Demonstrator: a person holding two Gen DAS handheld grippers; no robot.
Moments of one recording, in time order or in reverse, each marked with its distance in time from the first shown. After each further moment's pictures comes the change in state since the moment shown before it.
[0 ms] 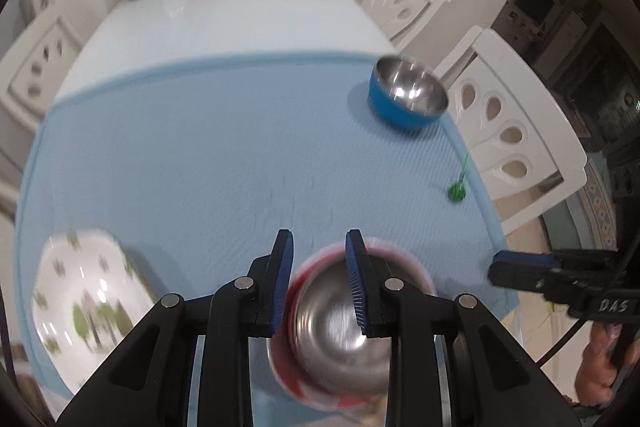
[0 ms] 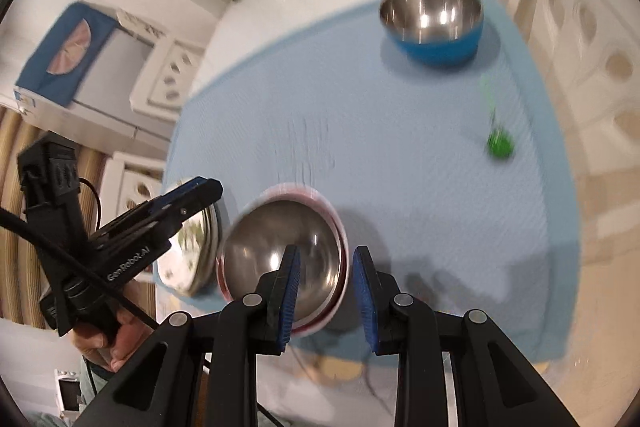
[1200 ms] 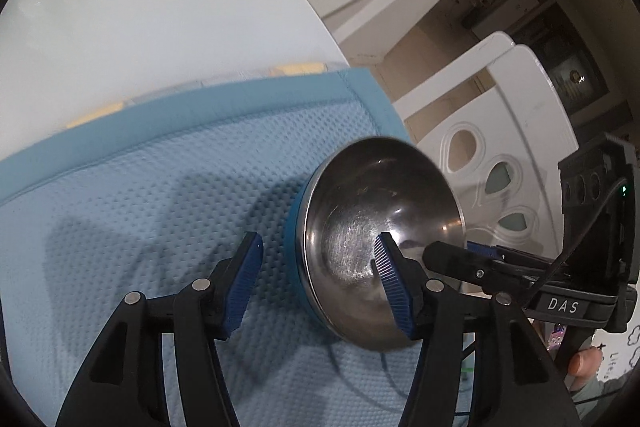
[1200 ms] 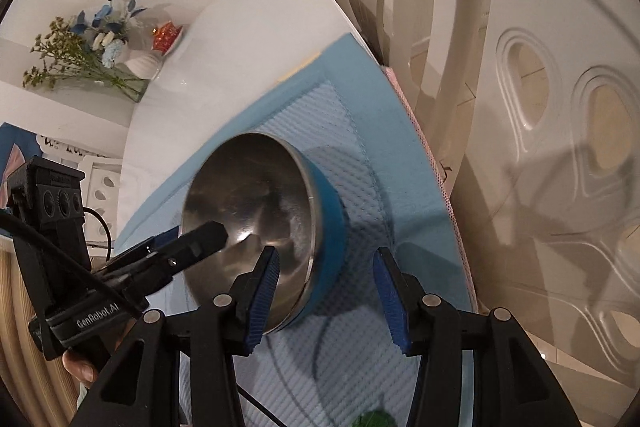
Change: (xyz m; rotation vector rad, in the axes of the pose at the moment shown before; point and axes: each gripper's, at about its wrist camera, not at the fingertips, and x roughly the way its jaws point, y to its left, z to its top) left arm 0.229 -0.058 0.171 0.052 0.218 -0.320; right arm 0.060 -0.166 0.191 0.257 -0.083 -0.085
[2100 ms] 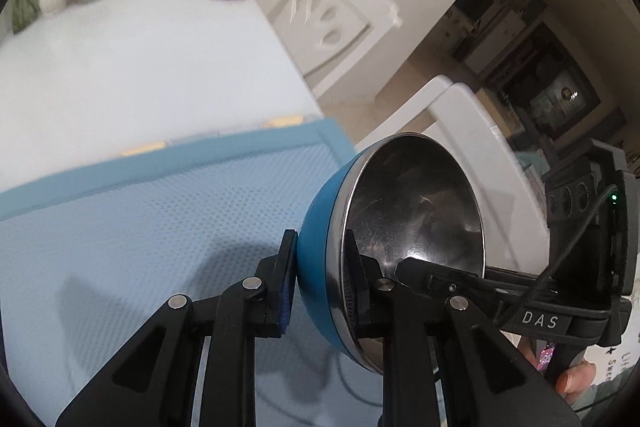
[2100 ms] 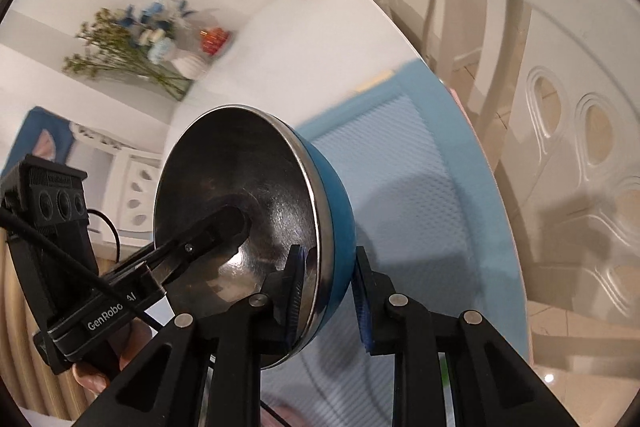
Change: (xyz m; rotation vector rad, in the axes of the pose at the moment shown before) left arm -0.113 -0.035 -0.027 0.025 -0.194 0.013; right arm -0.061 0.053 -0.029 -0.069 -0.073 0.096
